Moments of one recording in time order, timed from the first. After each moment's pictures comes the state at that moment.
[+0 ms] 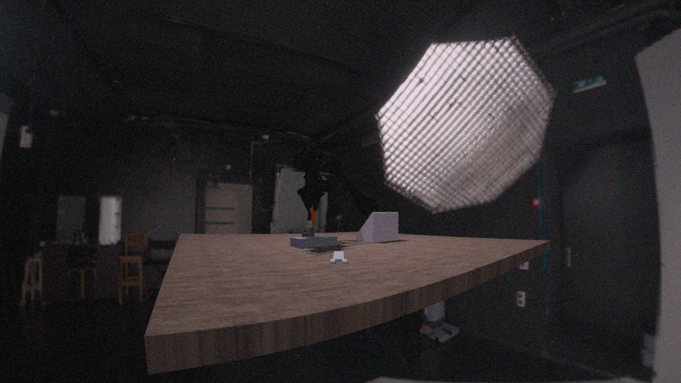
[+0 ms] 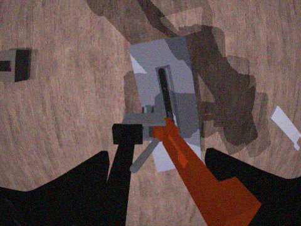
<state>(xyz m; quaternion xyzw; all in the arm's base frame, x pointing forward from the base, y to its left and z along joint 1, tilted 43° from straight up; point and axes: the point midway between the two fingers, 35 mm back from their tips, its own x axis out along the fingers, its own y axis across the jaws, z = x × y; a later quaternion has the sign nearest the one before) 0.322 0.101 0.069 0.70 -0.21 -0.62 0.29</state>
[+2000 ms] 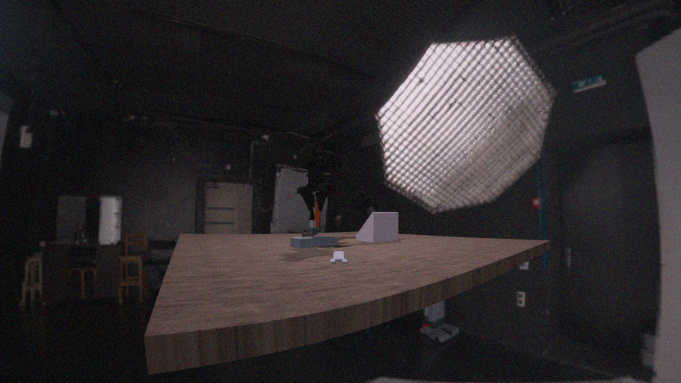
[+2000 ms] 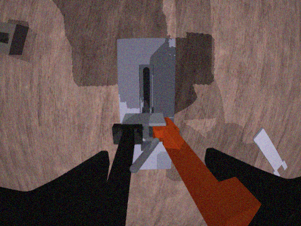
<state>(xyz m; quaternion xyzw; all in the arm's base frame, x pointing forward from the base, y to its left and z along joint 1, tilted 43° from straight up) 0.320 0.126 0.048 0.67 -0.15 -0.63 0.36</state>
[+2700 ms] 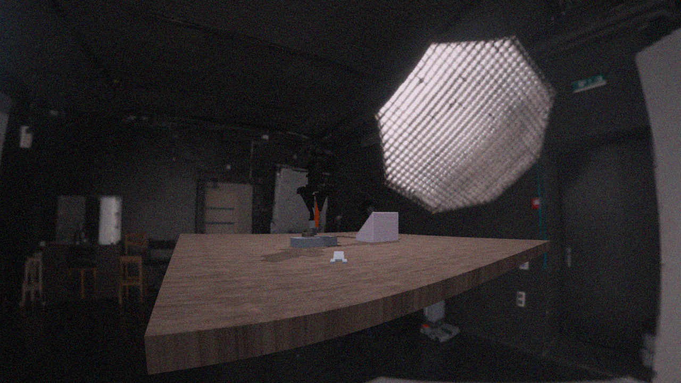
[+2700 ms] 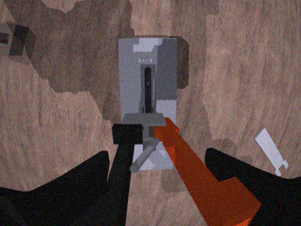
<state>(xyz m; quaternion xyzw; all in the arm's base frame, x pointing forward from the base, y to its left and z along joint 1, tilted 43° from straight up) 0.321 0.123 0.049 0.67 -0.16 -0.63 0.36</state>
